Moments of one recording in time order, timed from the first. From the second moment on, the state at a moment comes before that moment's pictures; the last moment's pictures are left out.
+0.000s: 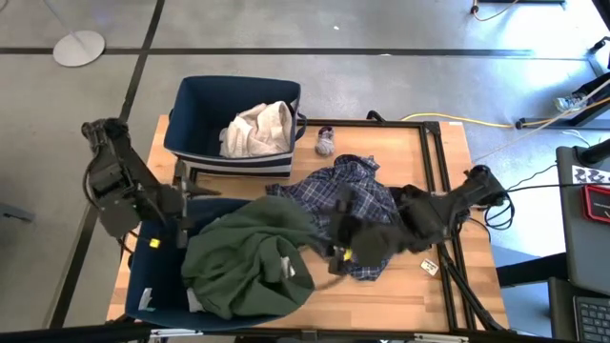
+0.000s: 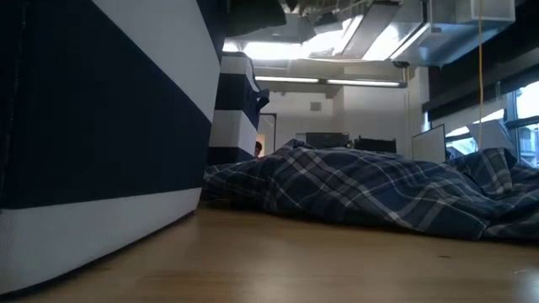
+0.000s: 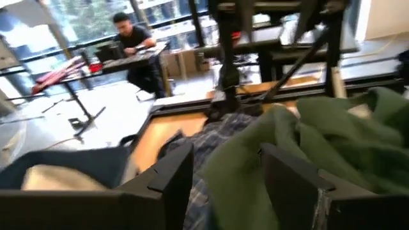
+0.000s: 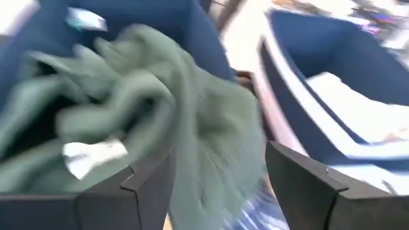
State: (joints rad) left arm -0.94 0.92 1.19 -0.77 -1.12 -0.23; right arm 0.51 1.77 2.02 -0.87 0.63 0.25
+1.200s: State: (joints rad) left arm -0.77 1.23 0.77 -0.61 -0.70 -0.57; right arm 0.55 1.78 1.21 -0.95 1.35 1.27
